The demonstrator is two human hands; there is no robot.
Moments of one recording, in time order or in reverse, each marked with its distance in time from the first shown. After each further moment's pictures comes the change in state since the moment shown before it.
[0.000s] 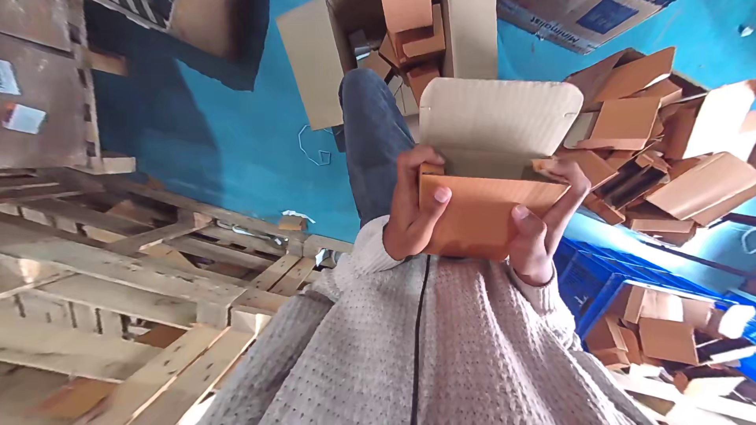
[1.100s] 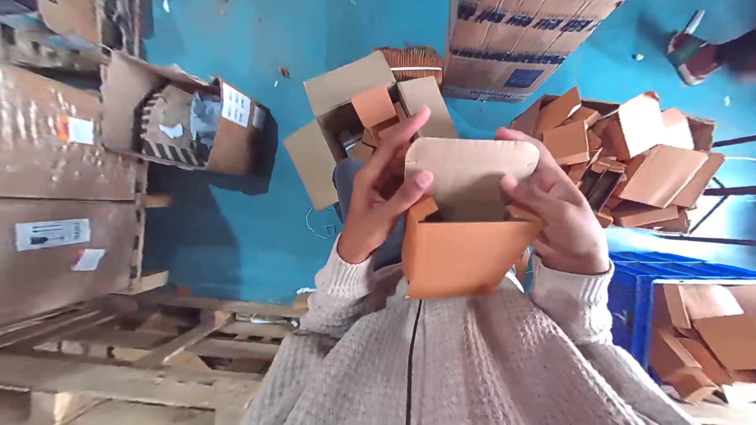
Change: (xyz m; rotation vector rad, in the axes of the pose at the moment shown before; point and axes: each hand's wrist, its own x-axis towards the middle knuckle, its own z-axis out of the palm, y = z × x) left_hand 0.107 0.045 -0.013 -0.271 -0.385 -0.078; right_hand 0.068 -0.065 -0.050 0.458 -0.052 0.434
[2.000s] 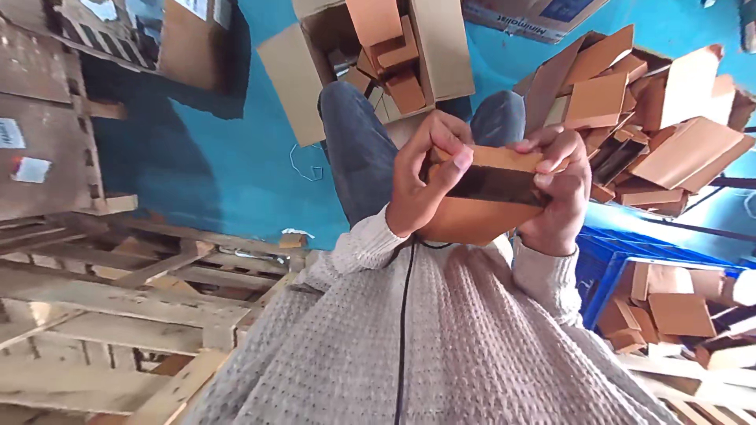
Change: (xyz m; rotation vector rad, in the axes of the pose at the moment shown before) left_hand -0.042 -0.057 0.060 -0.026 0.221 0.168; right_hand -0.020 0.075 -0.021 0.081 0.017 -0.368
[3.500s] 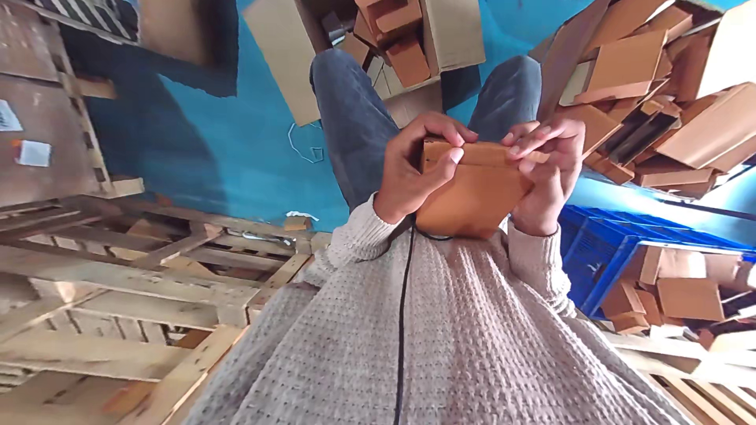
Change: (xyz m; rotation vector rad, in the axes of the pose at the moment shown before) left_hand -0.026 -0.018 -0.017 -0.075 -0.032 -0.160; right_hand -0.017 0.038 -0.009 -0.059 -0.001 -0.095
